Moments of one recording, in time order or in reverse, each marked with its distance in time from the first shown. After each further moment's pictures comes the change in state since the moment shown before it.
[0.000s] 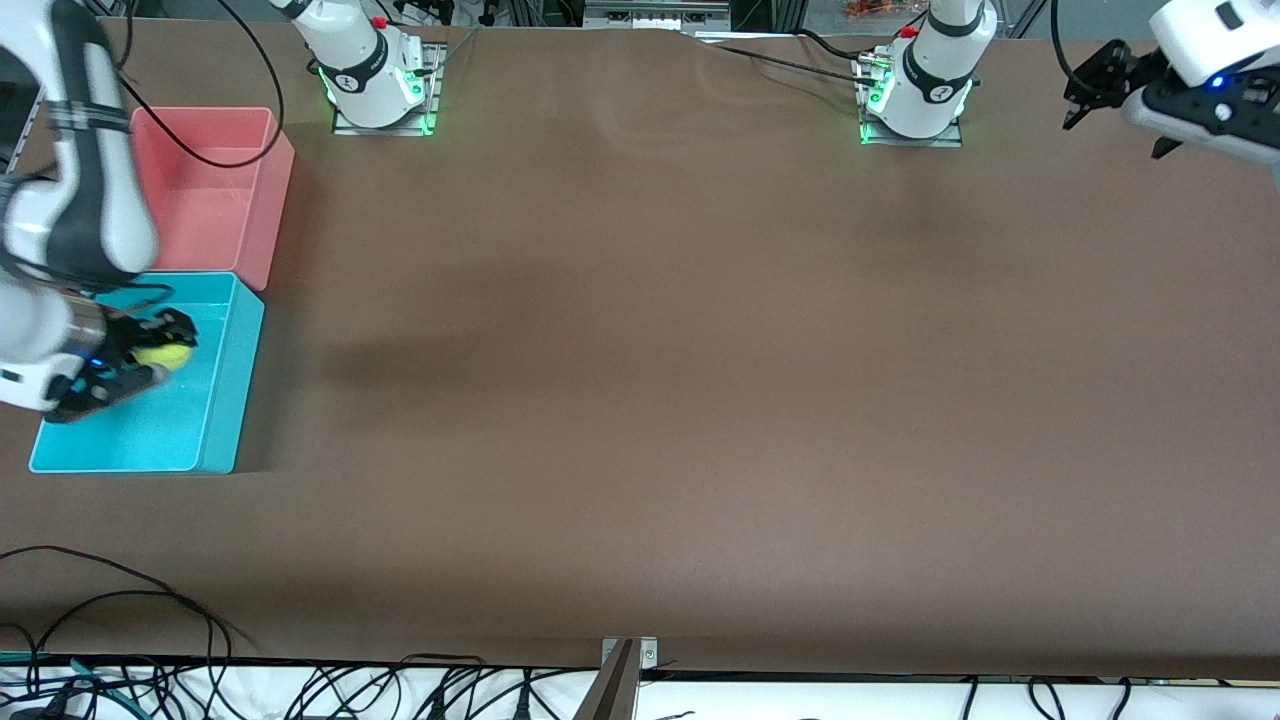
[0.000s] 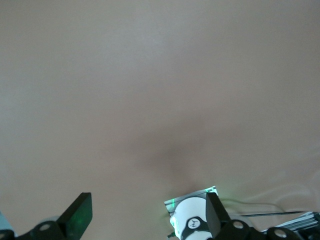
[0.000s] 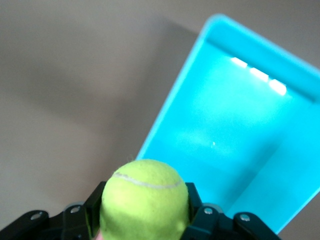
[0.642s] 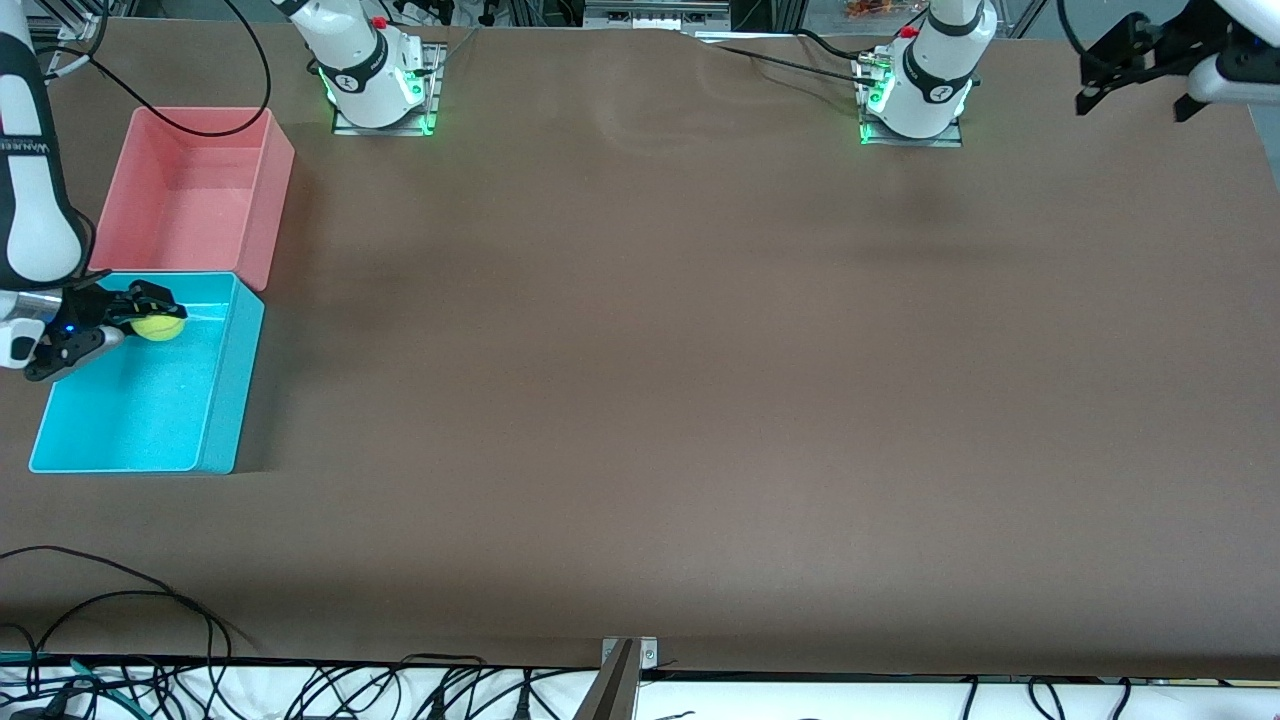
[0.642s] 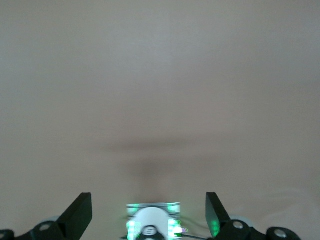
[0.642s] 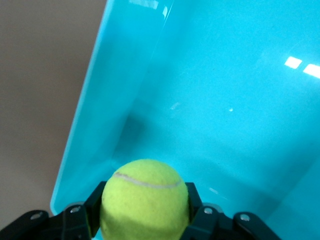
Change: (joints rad) left arm -0.038 0.061 0.014 0.176 -0.050 -0.073 -0.348; right arm -0.199 0.058 -0.029 -0.155 0.206 0.117 -0.307
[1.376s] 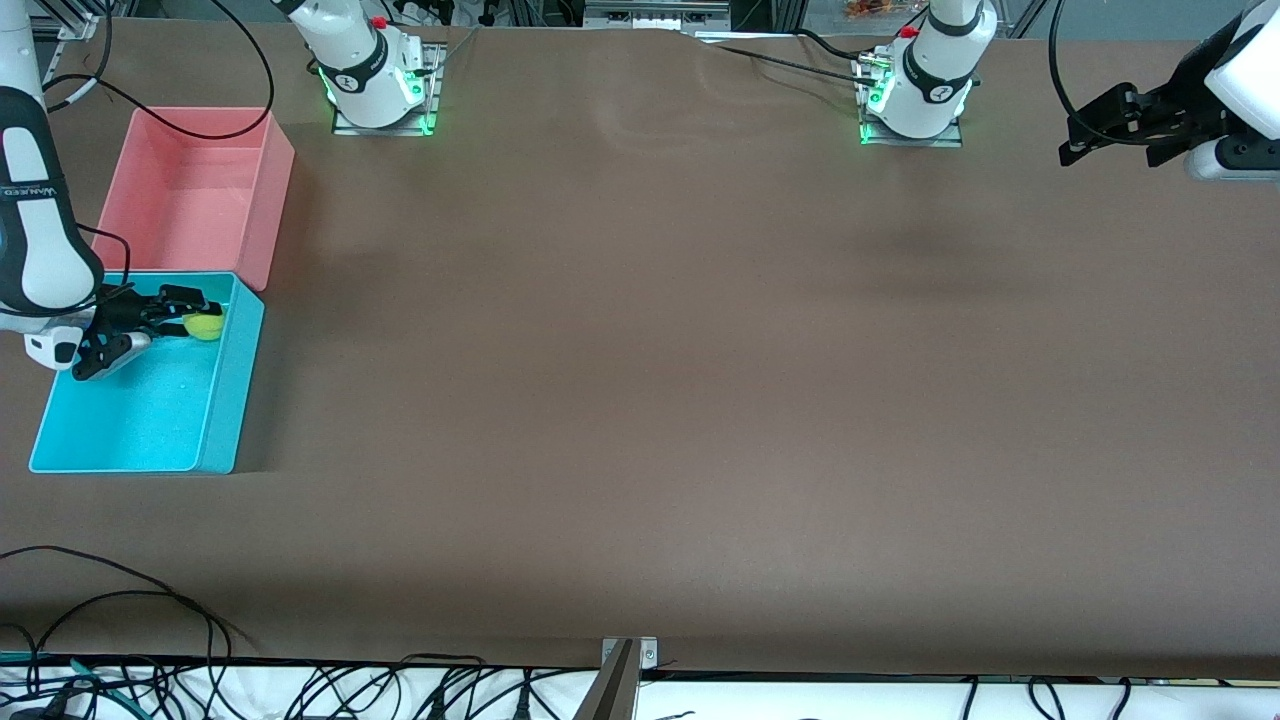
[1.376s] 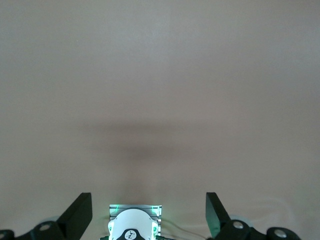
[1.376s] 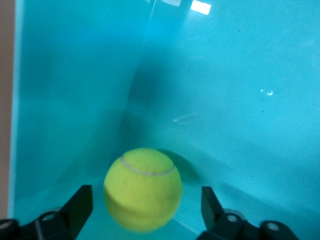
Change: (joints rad) left arm -0.010 0.094 0.042 0.024 -0.050 0.024 -0.068; right arm -0.056 0.121 0.001 0.005 0.121 -0.011 -0.082
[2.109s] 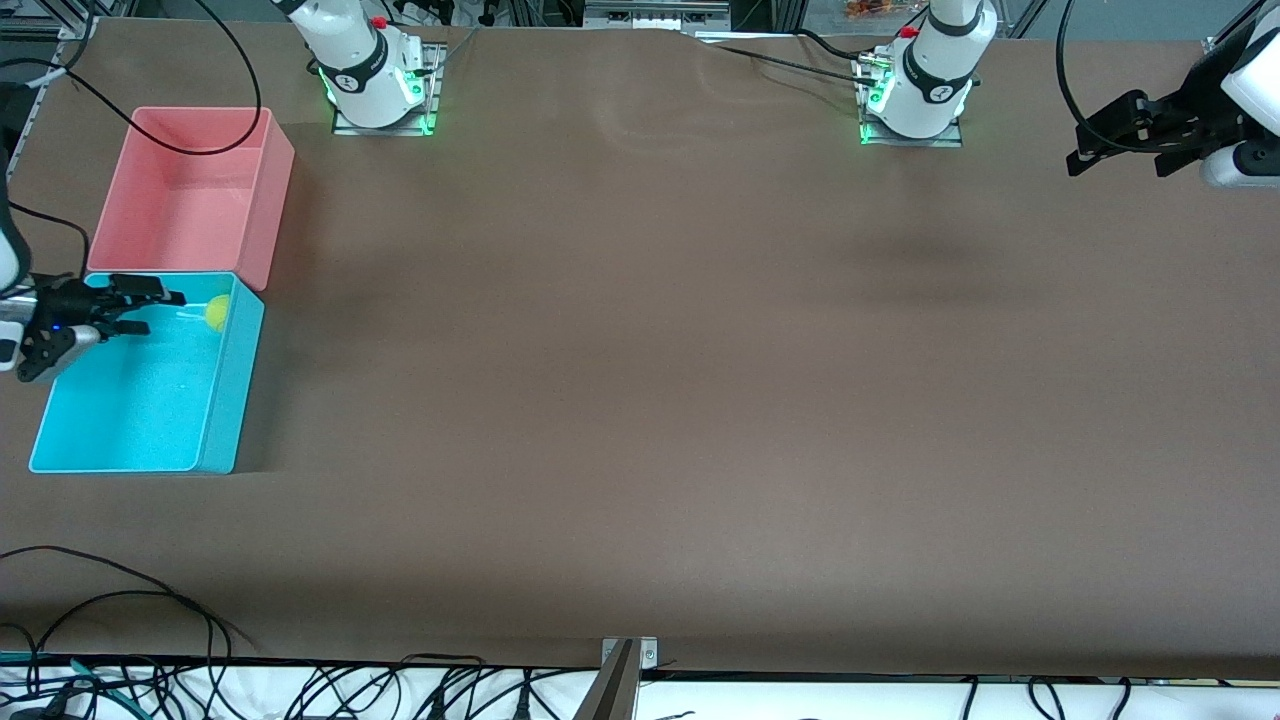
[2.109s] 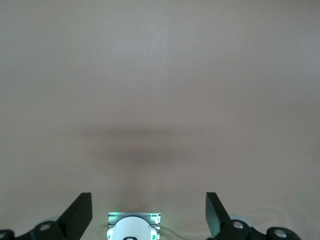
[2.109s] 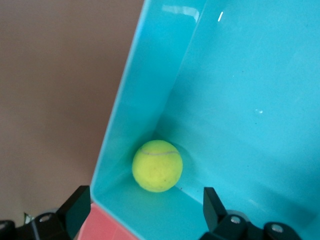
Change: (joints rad) left arm 0.000 0.025 0.003 0.039 0.000 0.015 -0.001; right arm -0.001 -0.066 0.003 0.135 0.003 -0.220 0.001
